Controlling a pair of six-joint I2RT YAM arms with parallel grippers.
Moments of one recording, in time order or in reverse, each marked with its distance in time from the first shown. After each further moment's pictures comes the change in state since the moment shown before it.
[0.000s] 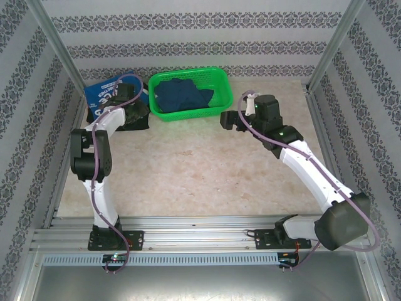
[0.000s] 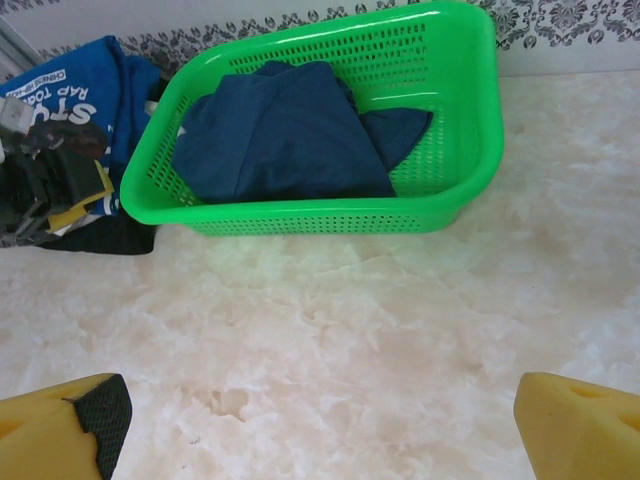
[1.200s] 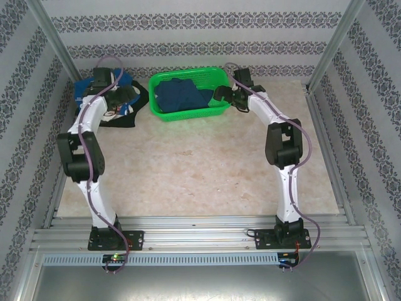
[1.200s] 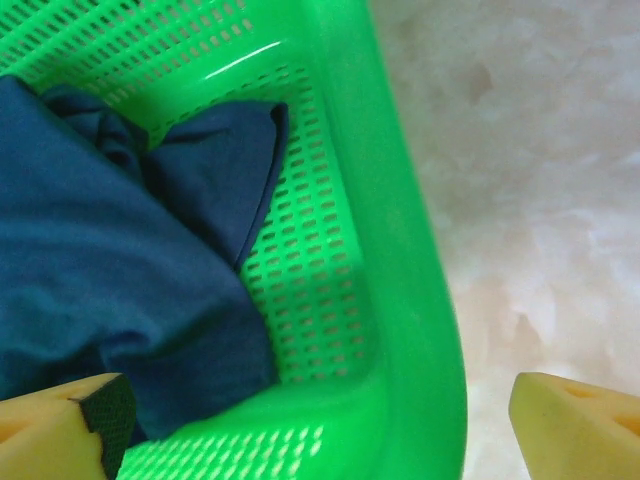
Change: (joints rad) left arm 0.108 -0.103 0.179 -0.164 0.115 0.210; right arm -0.164 1.035 0.904 -0.173 -0.058 0.190
